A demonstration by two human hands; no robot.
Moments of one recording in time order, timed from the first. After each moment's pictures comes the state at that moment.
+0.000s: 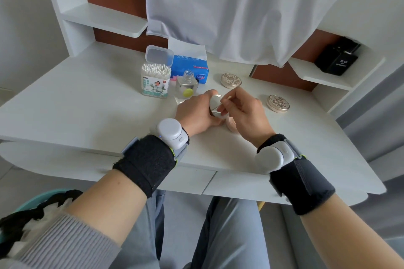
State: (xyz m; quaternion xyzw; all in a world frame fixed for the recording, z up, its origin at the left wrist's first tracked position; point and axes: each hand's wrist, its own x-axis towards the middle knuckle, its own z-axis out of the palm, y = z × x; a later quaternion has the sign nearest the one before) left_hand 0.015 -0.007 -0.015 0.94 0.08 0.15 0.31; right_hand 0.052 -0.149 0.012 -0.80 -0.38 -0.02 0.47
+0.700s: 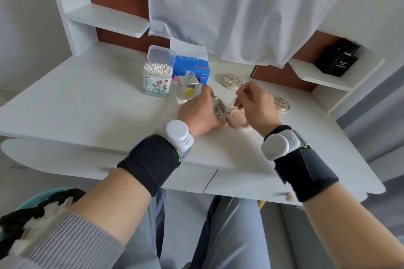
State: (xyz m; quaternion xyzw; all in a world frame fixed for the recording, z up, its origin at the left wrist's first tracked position) left_hand 0.004 -0.015 -0.010 0.93 0.11 0.15 0.31; right_hand 0.078 -0.154 0.019 -0.86 -0.30 -0.10 0.41
